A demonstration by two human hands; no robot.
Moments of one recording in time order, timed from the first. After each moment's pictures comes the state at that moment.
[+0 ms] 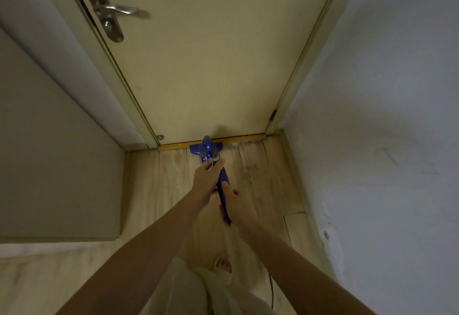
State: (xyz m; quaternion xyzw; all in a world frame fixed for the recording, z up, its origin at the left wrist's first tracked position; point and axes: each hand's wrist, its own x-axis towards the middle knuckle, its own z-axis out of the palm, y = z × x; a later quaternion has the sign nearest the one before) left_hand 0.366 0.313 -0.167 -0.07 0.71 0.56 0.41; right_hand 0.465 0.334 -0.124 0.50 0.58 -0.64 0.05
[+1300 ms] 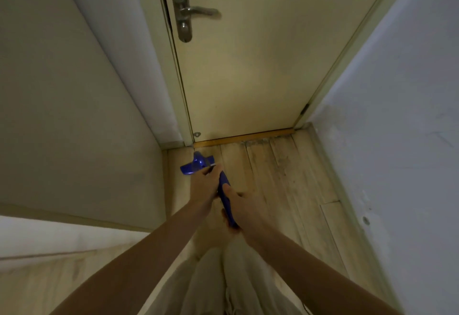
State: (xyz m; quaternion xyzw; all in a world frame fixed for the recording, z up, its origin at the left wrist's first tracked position) left_hand 0.252 0.078 -0.146 -0.07 0.71 0.59 0.38; right_hand 0.346 0.112 -0.091 0.53 0.53 -0.66 0.08
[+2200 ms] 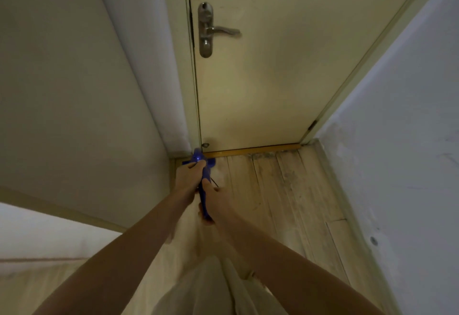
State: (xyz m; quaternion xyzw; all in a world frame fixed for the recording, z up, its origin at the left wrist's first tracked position) left_hand 0.161 0.038 -0.154 -0.07 0.74 0.56 0.36; right_hand 0.262 0.062 -0.106 0.51 0.52 -0.69 0.07
